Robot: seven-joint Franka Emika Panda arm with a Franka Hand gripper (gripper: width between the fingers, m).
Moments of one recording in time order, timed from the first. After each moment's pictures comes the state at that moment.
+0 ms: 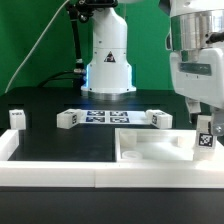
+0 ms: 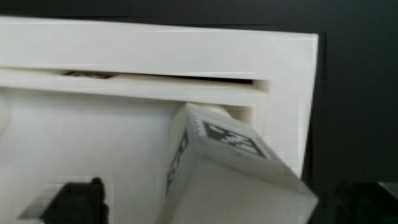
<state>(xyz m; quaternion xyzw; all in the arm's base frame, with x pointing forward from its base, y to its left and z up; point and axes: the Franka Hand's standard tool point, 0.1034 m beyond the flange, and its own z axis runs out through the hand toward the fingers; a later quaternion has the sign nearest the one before) 0.622 0.113 0.075 -0.77 0.63 0.00 0.08</state>
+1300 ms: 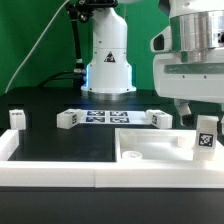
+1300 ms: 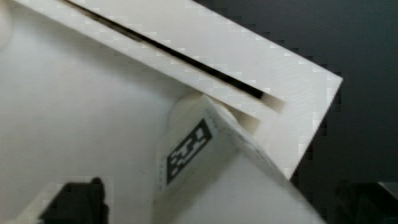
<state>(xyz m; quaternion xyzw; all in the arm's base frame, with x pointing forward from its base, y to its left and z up) 0.621 0.112 0.074 -0.85 0.53 -0.01 0.08</state>
